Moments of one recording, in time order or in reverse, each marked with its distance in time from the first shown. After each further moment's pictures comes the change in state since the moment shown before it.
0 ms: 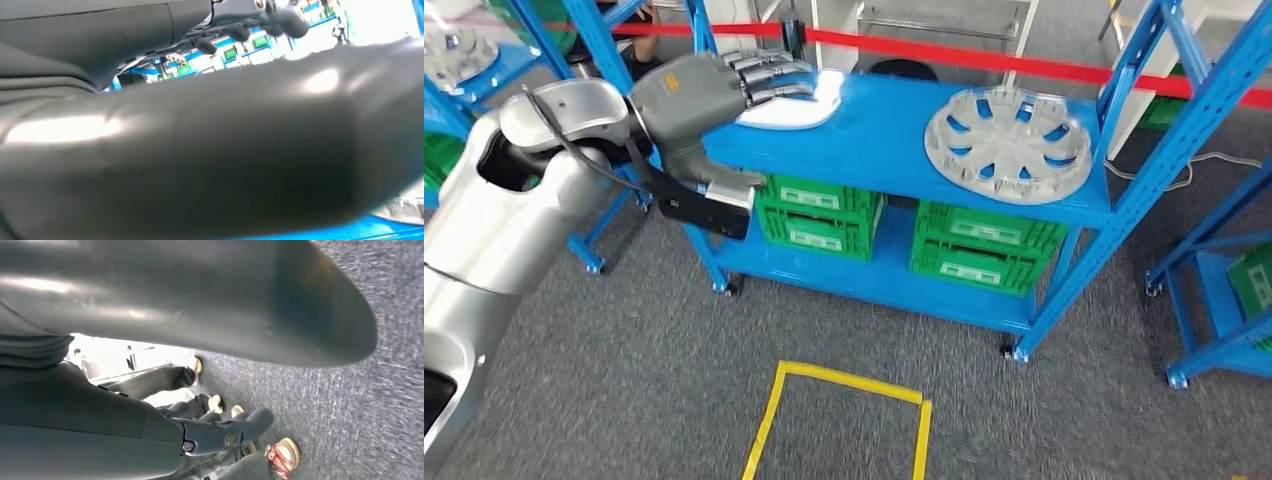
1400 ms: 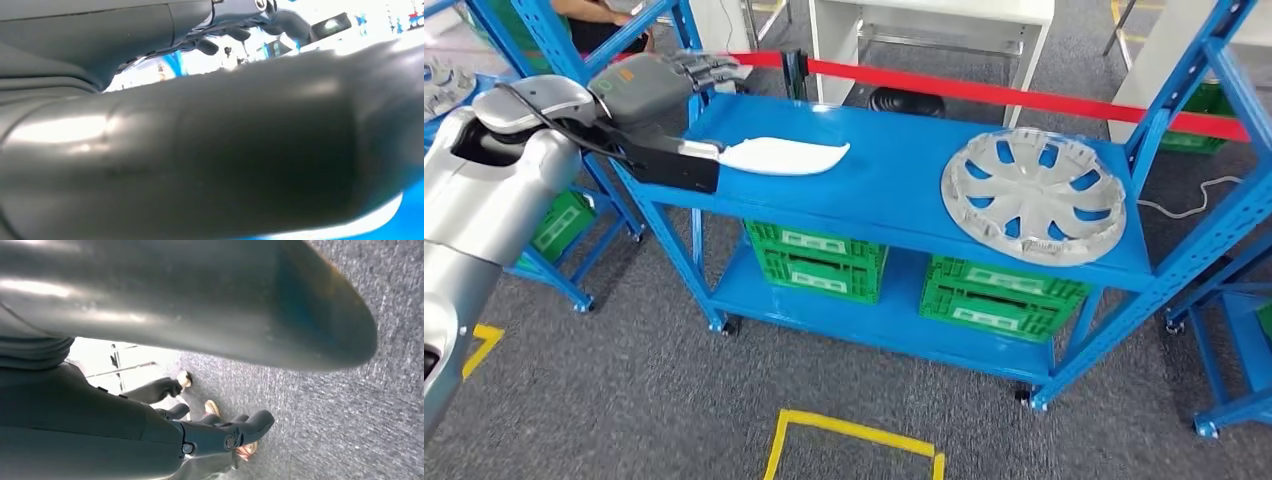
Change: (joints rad) left arm -0.092 0.009 0.020 0.369 -0.045 0.032 0.056; right arm 0.001 -0.004 -0.006 0.000 0.003 0.000 -0.065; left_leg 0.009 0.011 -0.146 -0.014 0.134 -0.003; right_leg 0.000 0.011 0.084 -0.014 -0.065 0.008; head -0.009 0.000
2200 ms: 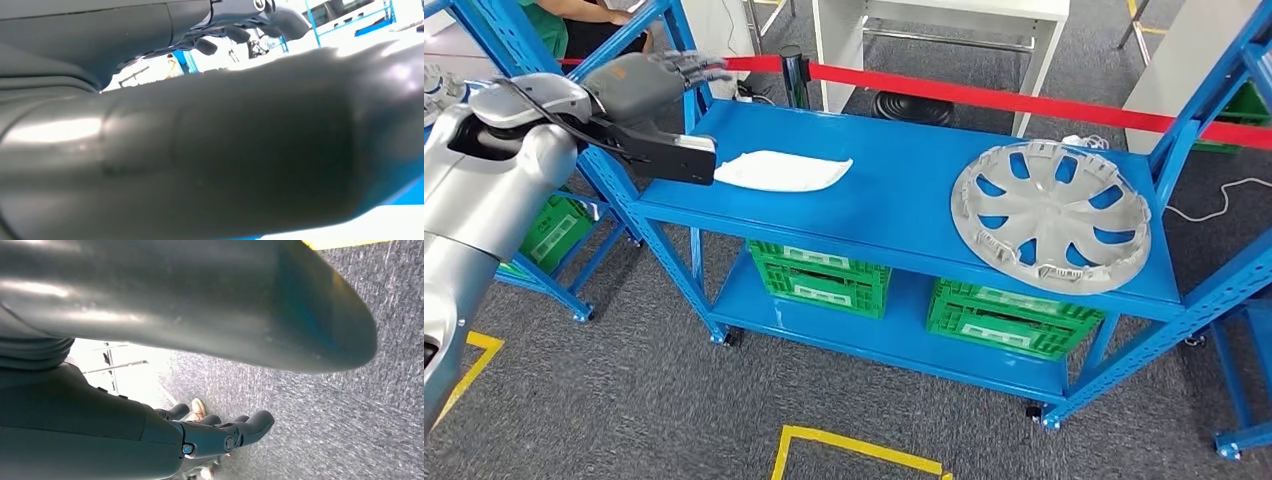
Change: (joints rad) left arm -0.018 -0.017 0.002 0.073 -0.013 0.006 0.015; right arm 0.001 0.000 -0.002 0.001 0.000 -0.002 -0.035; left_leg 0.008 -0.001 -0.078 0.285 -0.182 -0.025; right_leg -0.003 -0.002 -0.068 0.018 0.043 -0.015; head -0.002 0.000
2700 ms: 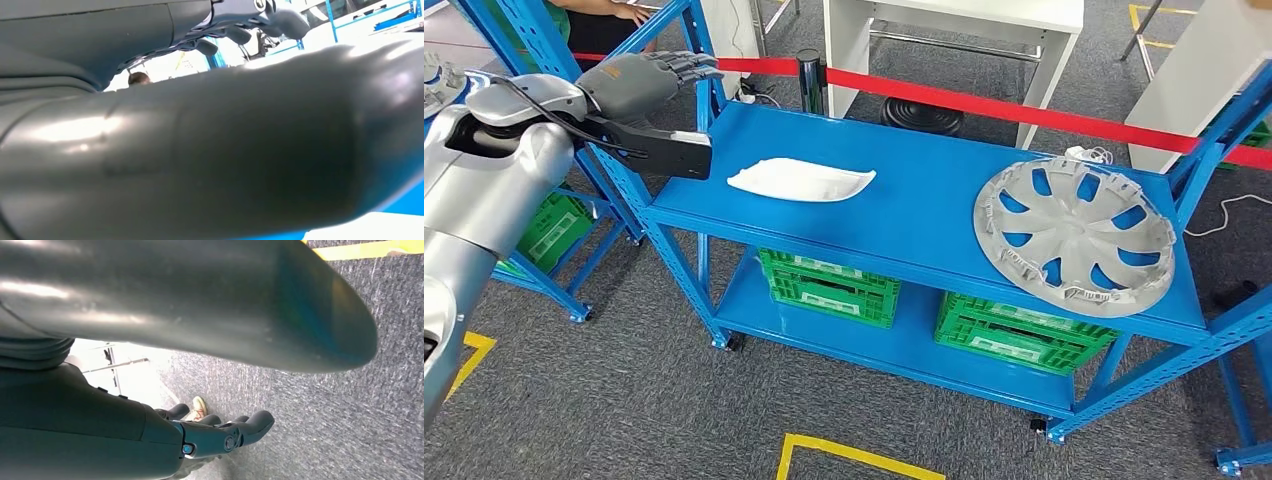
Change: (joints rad) left arm -0.004 -0.009 0.005 0.040 0.007 0.019 0.002; right arm -0.002 0.000 0.000 0.000 0.009 0.004 -0.003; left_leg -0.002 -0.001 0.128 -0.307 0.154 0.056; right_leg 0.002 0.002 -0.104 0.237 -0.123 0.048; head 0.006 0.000
